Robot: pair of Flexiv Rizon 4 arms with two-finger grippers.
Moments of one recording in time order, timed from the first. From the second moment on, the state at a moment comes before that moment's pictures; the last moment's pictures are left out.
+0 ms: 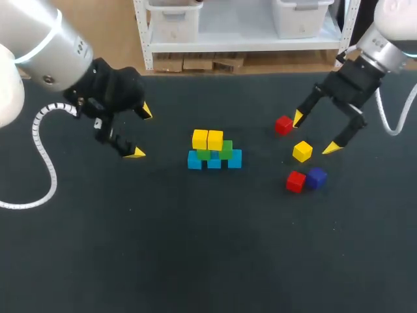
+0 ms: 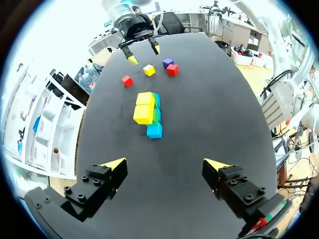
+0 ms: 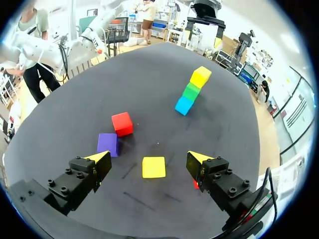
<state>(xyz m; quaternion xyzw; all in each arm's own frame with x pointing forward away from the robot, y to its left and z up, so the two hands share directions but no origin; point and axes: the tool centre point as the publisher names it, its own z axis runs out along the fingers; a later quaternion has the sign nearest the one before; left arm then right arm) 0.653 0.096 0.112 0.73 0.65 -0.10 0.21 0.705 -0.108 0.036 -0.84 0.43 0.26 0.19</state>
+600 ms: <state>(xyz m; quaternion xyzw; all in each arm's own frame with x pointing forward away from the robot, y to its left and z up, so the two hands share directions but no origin) 0.653 0.096 0.112 0.73 0.65 -0.10 0.21 0.704 -0.109 0.010 -0.83 0.44 0.28 0.20</state>
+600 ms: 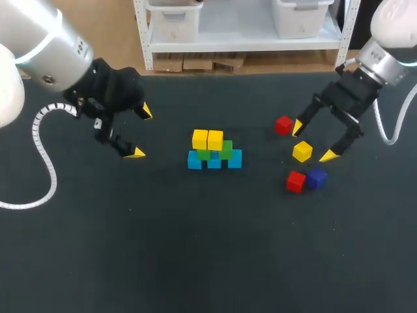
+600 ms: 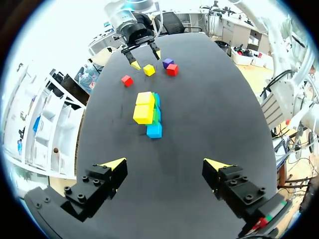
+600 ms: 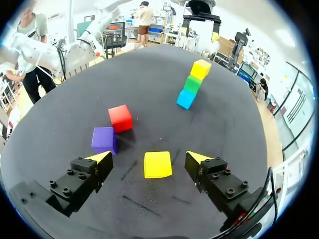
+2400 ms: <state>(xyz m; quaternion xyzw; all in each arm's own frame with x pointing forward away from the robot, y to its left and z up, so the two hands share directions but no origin) 0.653 0.096 0.112 0.73 0.65 -0.10 0.21 0.700 -0.042 0.081 -0.64 0.67 0.26 0.26</state>
